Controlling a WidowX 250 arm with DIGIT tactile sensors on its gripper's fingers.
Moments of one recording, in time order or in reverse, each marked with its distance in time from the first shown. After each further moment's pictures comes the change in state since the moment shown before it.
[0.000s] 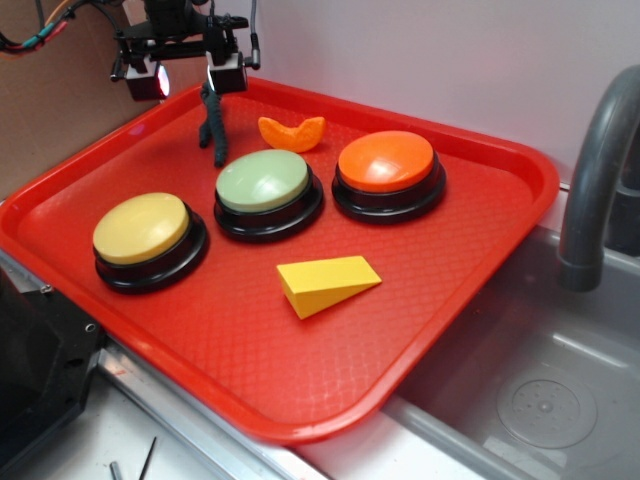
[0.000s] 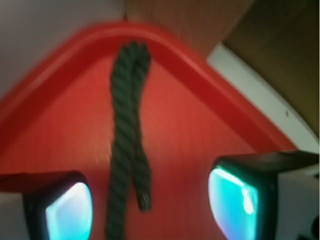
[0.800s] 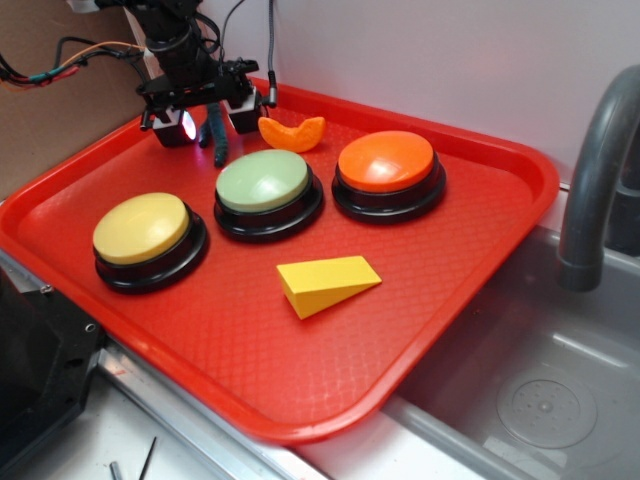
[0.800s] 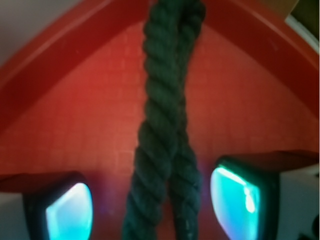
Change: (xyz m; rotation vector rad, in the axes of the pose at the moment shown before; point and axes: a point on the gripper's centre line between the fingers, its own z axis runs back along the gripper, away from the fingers) arm -0.014 -0.005 -0.040 -0.161 0.012 -0.040
